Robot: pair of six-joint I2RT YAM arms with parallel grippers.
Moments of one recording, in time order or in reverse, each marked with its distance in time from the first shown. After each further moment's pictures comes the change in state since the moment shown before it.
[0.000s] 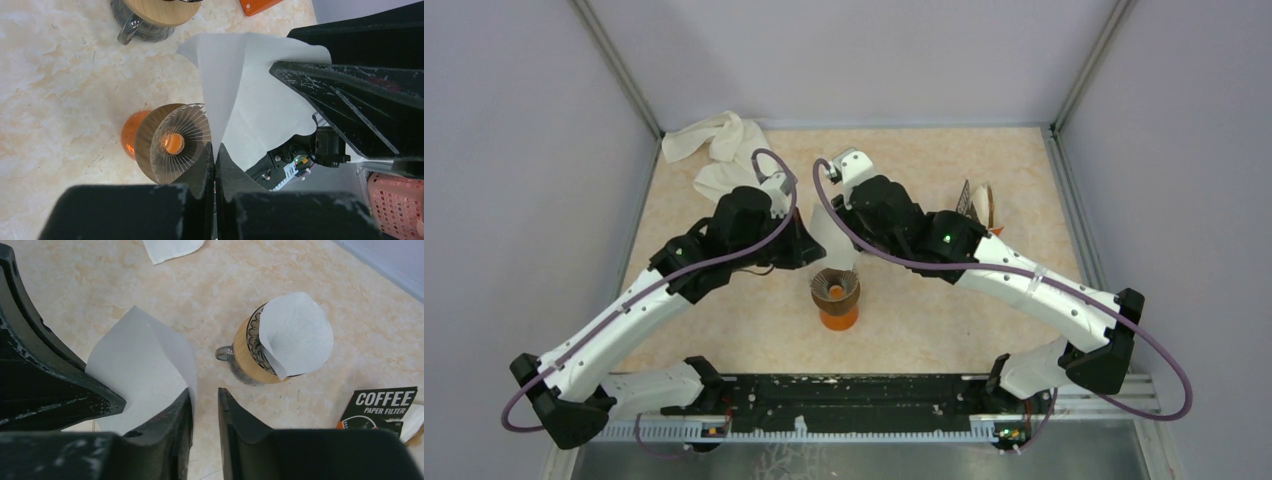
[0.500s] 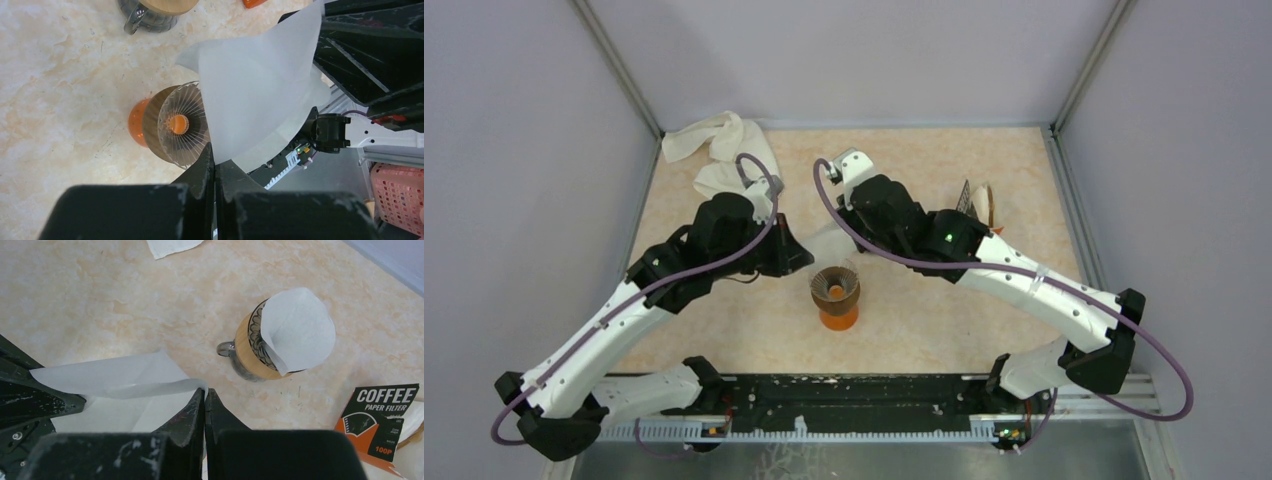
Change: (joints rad) left arm 0.000 -0.068 0.025 -0.103 0.001 0.026; right arm 0.000 0.000 0.014 -0.031 -0.003 0.003
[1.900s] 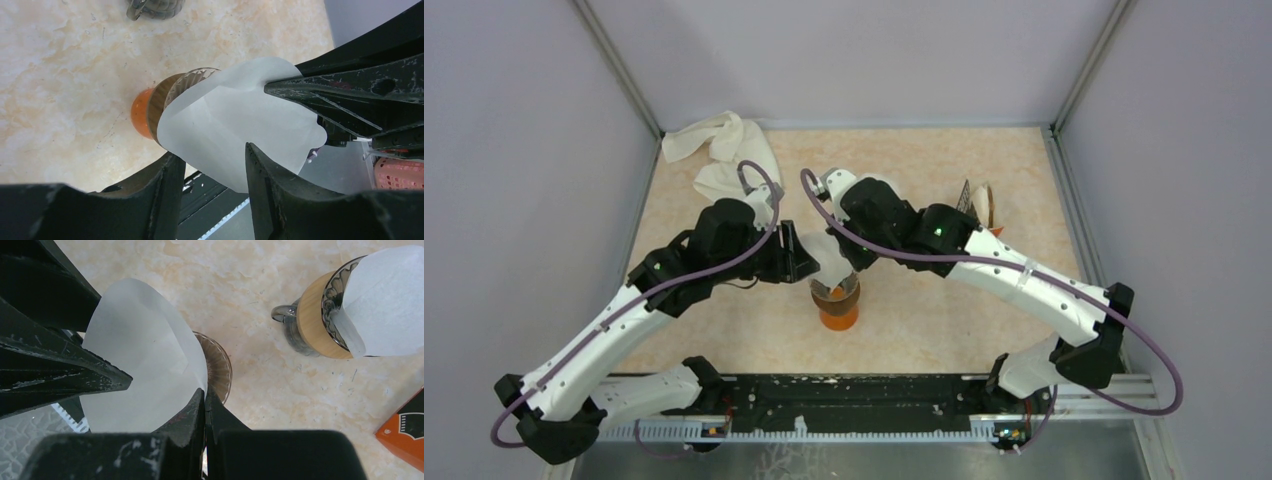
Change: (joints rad) left arm 0.000 -0.035 -0.042 -0.010 0.016 -0.003; right arm -0.003 0.054 0.056 -0.162 -0.265 0.043
